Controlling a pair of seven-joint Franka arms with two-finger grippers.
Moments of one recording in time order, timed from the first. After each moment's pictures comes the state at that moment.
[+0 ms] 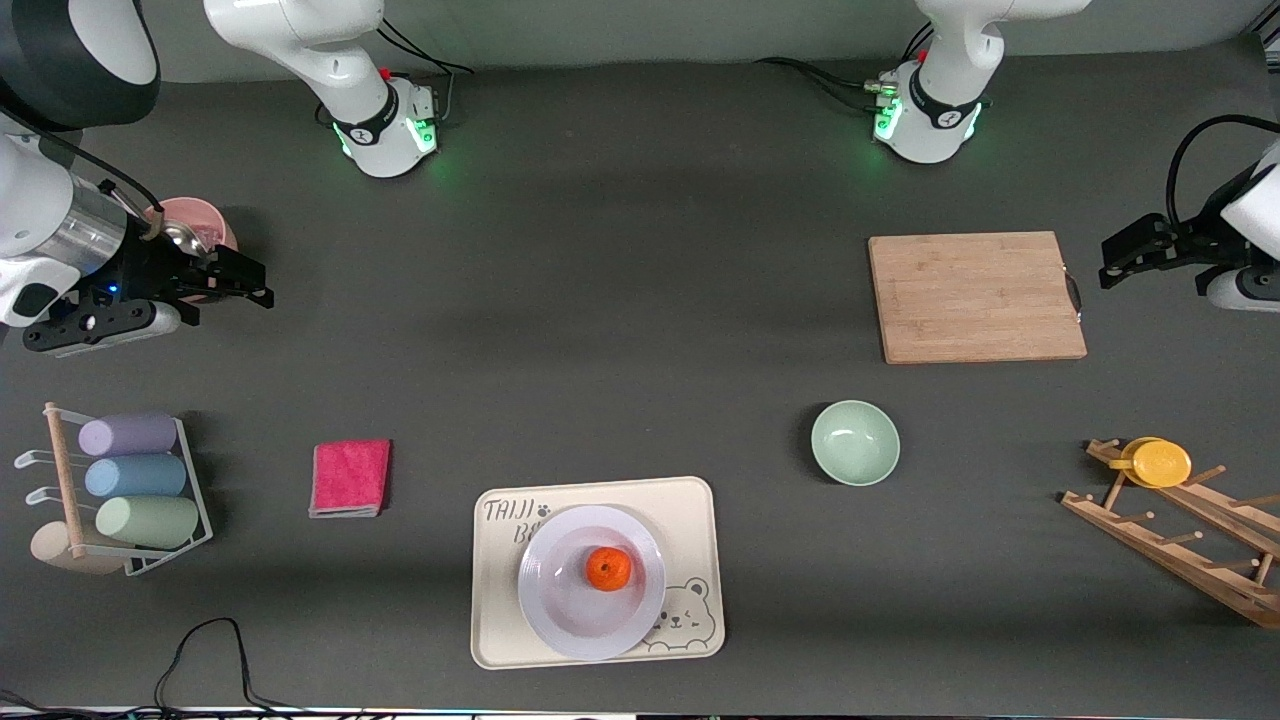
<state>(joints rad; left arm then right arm) -0.05 -0.02 0.03 -1.62 0.00 1.59 0.08 0.14 -0.03 -0.08 -1.77 0.07 1.69 -0.10</state>
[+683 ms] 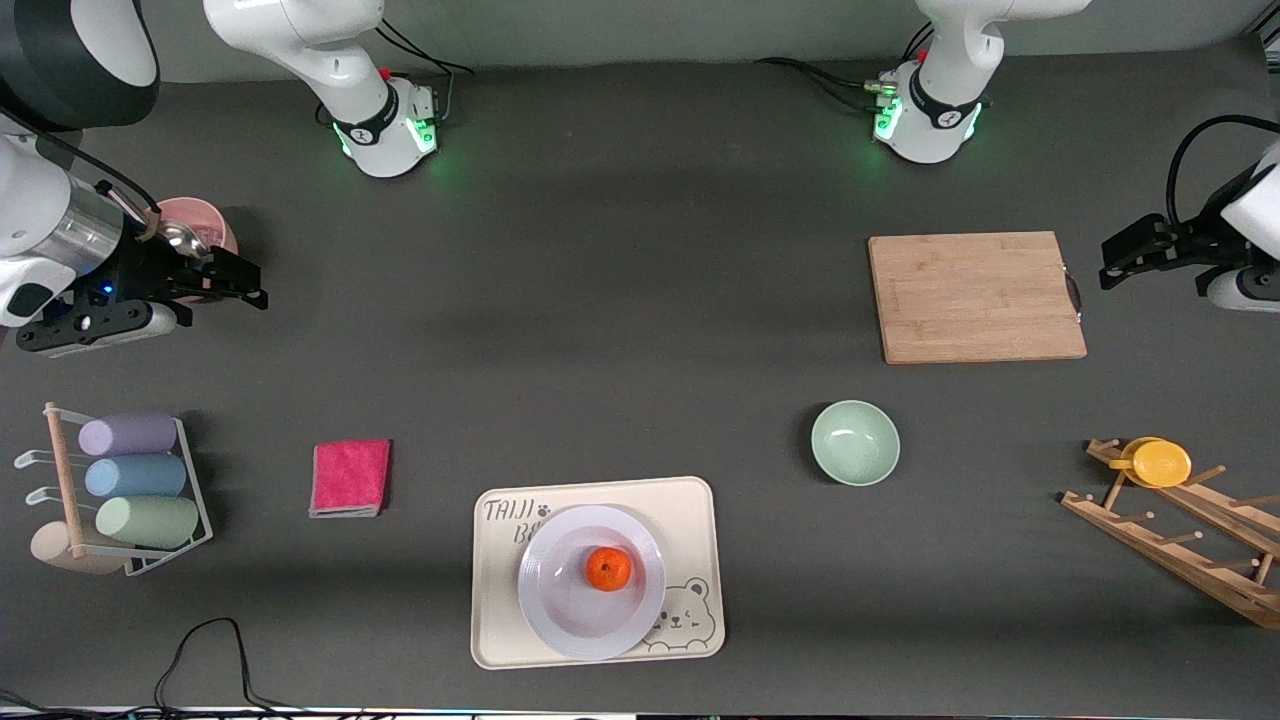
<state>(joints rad) -0.05 -0.02 0.03 -1.62 0.00 1.59 0.08 0.15 -0.03 -0.09 -1.77 0.07 1.69 -0.10</state>
